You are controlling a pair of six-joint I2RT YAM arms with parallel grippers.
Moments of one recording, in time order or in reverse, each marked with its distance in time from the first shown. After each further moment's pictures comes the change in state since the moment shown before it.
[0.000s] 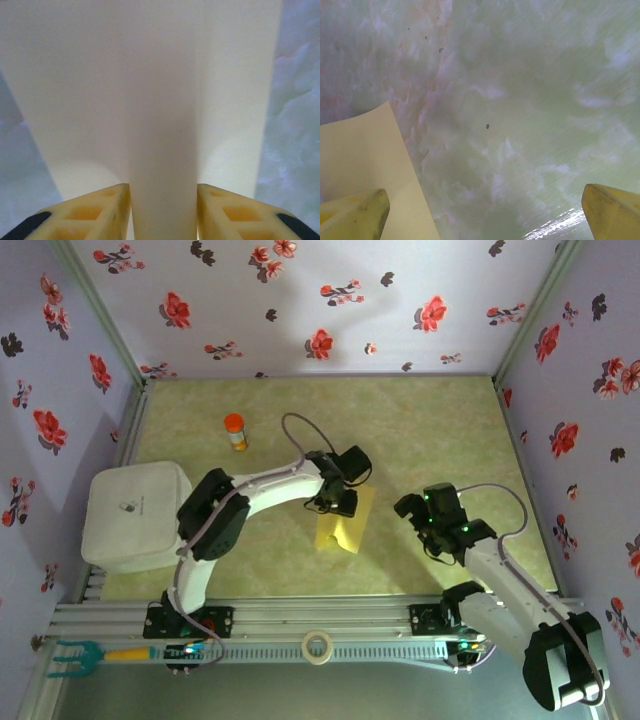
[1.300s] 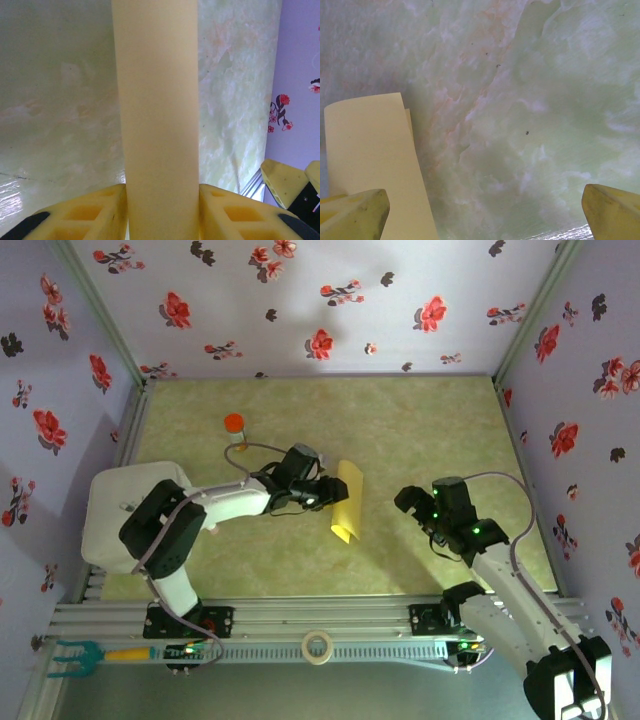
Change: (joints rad) left arm 0.159 -0.294 -0.562 0.796 0.406 -0.347; right arm -0.014 -0.098 0.083 -0.075 -0.026 -0.146
